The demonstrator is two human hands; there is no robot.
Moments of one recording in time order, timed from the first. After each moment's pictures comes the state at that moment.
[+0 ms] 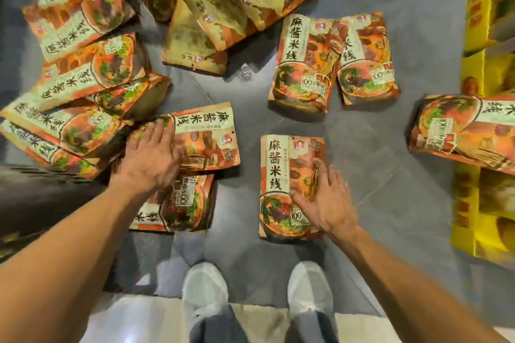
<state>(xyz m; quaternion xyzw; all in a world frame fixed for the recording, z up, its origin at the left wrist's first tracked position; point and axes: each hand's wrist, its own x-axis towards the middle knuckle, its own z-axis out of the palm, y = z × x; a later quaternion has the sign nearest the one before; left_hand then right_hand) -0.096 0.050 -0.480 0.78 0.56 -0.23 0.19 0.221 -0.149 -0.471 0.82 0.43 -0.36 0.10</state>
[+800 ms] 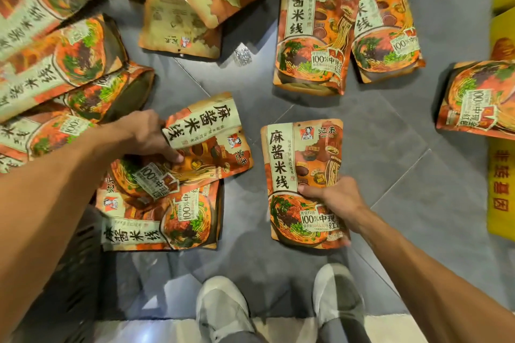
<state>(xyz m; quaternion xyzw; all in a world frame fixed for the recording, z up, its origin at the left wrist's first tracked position) -0.072 0.139 -0.504 0.71 0.51 -0.36 0.33 0.213 -0.142 -0.534 0.79 0.06 -0.57 -0.21</state>
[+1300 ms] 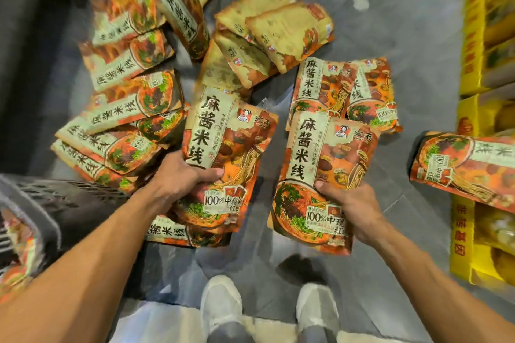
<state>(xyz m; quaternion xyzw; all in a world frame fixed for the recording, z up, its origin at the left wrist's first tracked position) -0.070 0.064 -0.375 0.43 0.67 0.04 0.60 0.222 -0.086 -0.378 0.75 0.07 -0.55 -0.34</state>
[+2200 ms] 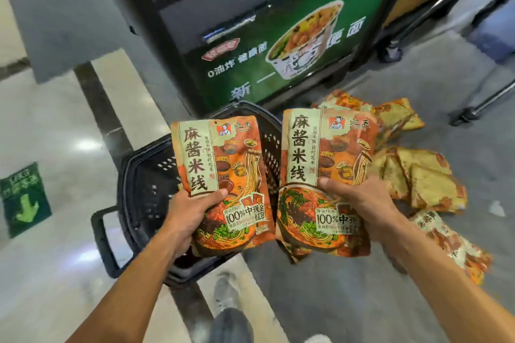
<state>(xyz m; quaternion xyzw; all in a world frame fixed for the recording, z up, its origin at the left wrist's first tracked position) -0.327 -0.144 -0.066 0.02 0.74 0.47 0.47 -0.063 0.024 -0.040 0.55 0.45 -0.68 -0.17</state>
